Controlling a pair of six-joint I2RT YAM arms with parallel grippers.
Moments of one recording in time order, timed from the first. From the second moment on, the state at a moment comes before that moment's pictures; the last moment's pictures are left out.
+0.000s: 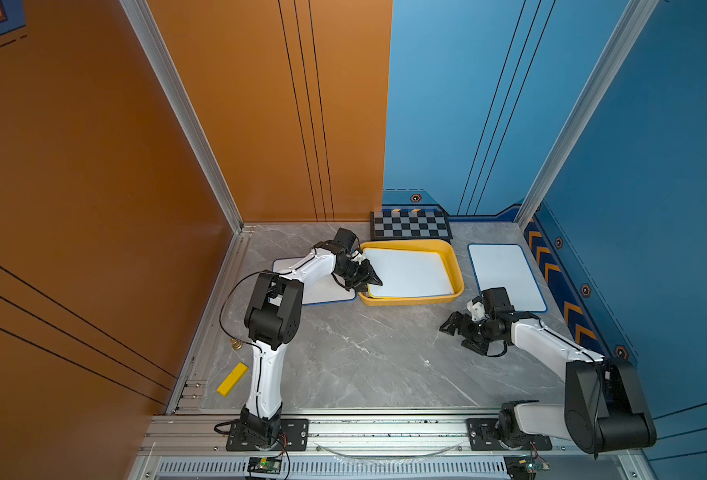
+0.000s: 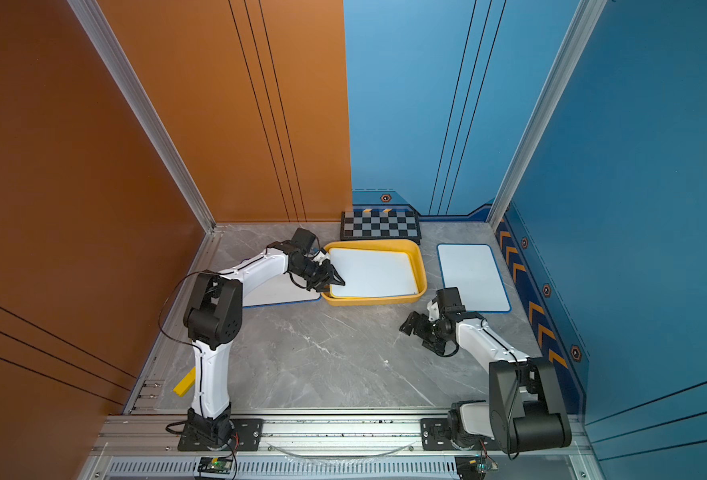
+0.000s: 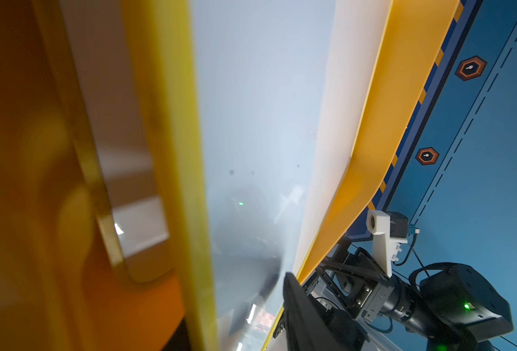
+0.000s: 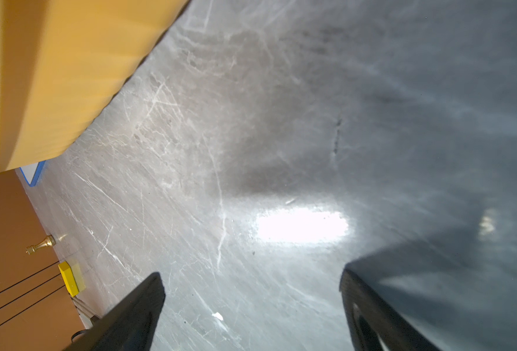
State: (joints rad) left arm -0.38 2.12 1.65 -0.69 0.70 -0.67; right arm 0.09 1.33 0.61 -0.49 -0.45 0.55
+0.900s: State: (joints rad) left arm -0.44 2.16 1.78 -0.90 0.42 -0.59; right arm 0.10 1.30 0.57 -0.45 -0.45 0.55
